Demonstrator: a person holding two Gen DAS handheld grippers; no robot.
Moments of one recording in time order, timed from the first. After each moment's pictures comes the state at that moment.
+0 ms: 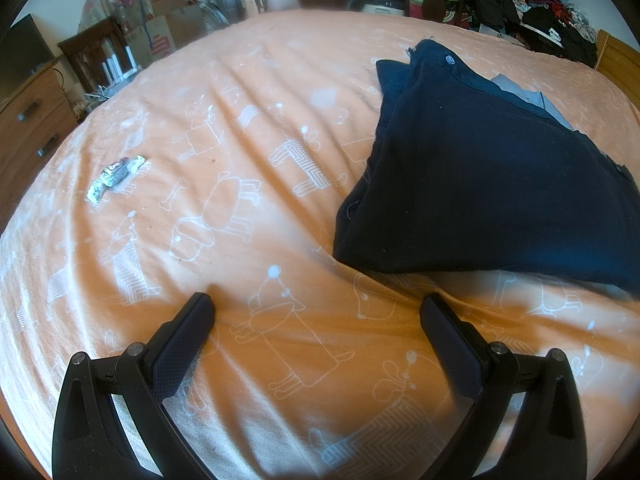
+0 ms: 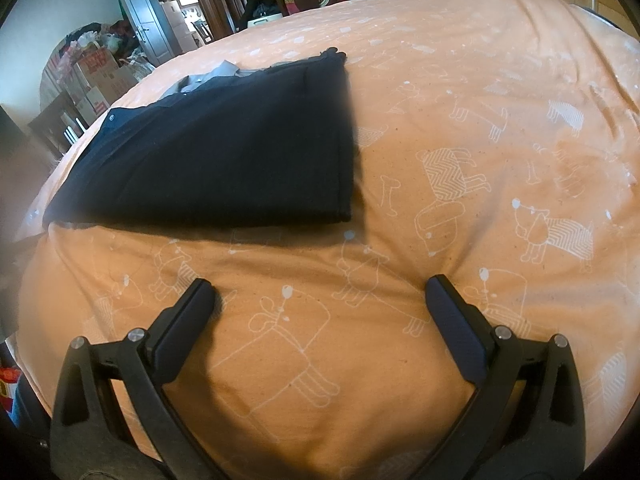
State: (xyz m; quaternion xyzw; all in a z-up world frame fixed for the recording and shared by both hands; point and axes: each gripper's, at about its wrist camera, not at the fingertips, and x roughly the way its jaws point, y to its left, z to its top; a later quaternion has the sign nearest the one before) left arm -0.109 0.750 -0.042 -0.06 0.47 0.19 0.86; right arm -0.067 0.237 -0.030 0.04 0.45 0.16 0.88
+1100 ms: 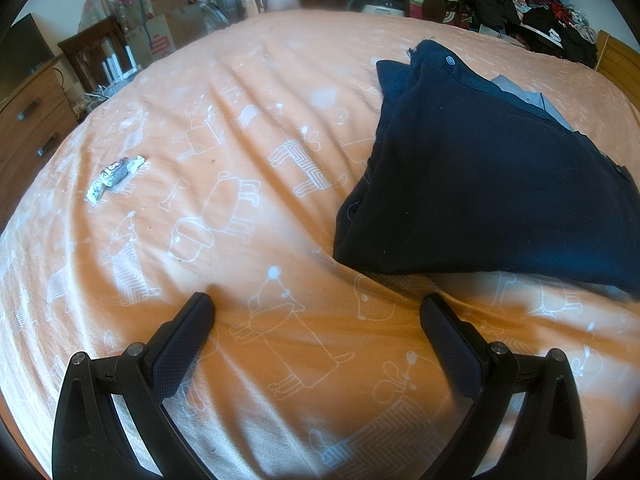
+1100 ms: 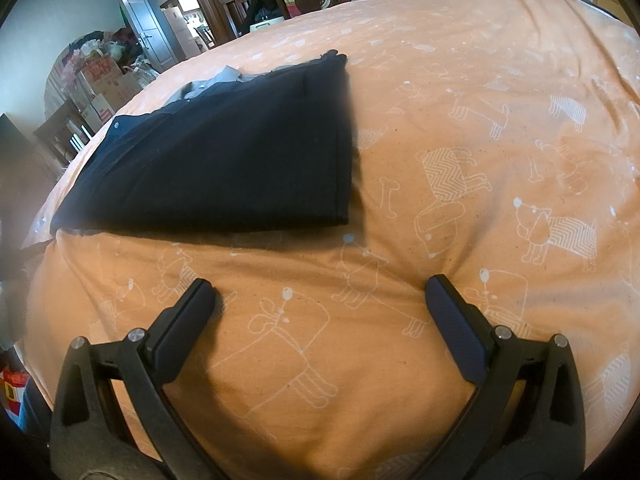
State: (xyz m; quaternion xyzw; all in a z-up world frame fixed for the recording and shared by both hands) left arm -0.108 0.749 -0.042 -0.06 0.47 0.19 0.86; right arm -0.067 0.233 -0.030 0.05 0.45 0.17 0.87
